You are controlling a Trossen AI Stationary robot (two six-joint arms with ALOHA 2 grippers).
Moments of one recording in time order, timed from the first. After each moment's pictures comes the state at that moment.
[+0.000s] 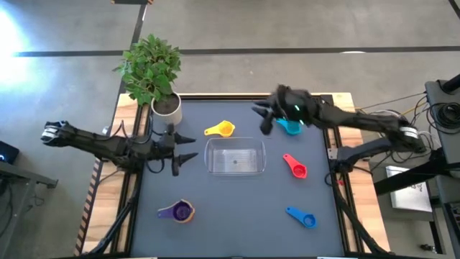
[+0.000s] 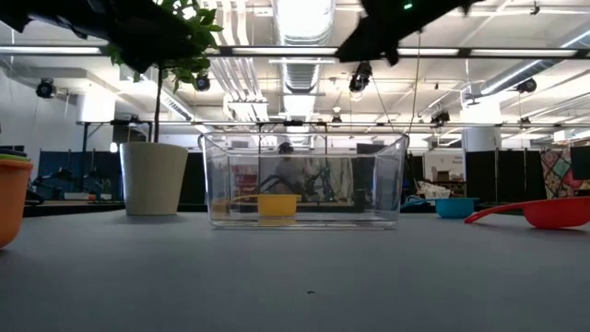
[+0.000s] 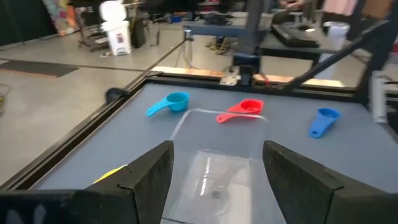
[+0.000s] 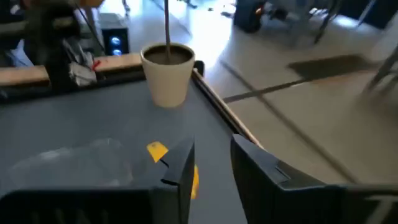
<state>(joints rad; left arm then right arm) -0.20 0.73 0.46 0.08 -0.40 -0.10 -0.31 1.25 1.05 -0.11 0.11 -0.02</state>
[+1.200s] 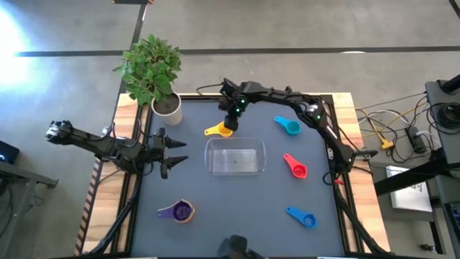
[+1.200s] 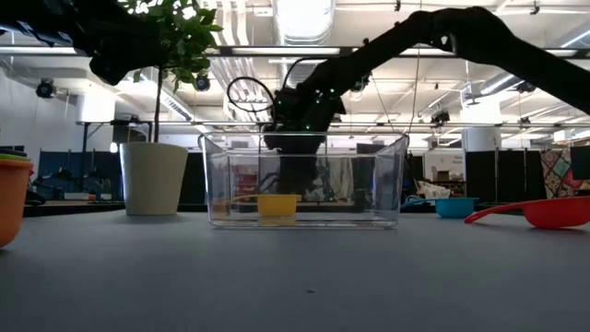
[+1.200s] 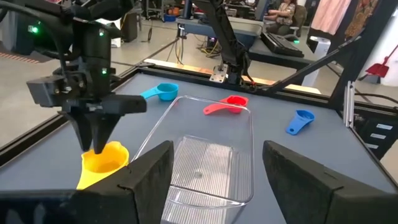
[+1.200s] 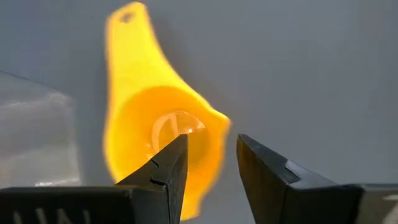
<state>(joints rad) -0.30 0.50 0.37 -0.05 -0.47 -0.23 -0.51 2.35 2.04 -0.86 -0.38 -0.24</state>
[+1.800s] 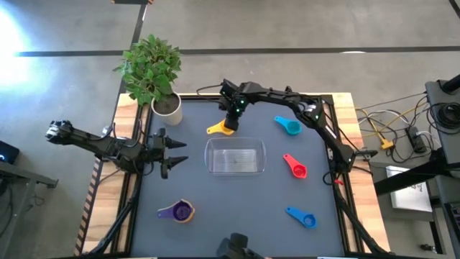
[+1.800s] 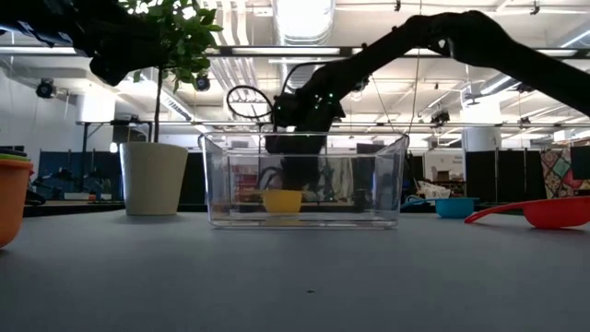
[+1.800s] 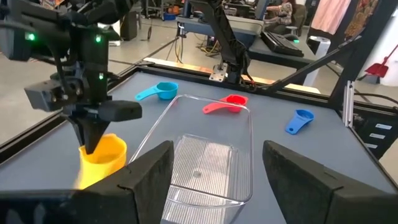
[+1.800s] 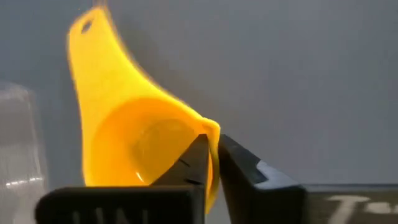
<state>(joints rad) -0.29 0.51 0.37 -0.05 -0.47 -0.23 -0.51 2.37 2.05 -0.86 -0.31 -0.24</state>
